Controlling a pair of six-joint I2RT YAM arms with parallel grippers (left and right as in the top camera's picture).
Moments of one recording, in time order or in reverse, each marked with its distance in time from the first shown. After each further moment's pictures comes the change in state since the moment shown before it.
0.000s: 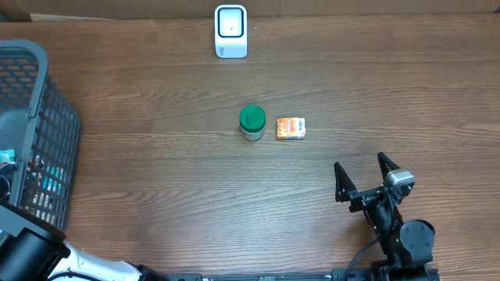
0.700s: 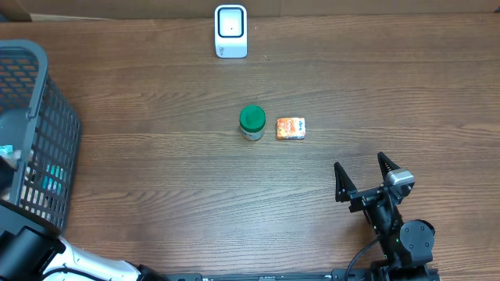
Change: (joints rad) left arm -0.003 0.052 0.295 -0.392 0.059 -0.028; right arm 0.000 0.000 0.000 0.000 0.000 0.000
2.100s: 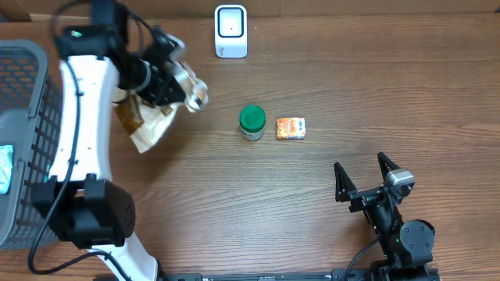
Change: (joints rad) left arm -0.965 -0.082 0.298 -0.377 0.296 0.362; right arm 0.000 0.000 0.000 0.000 0.000 0.000
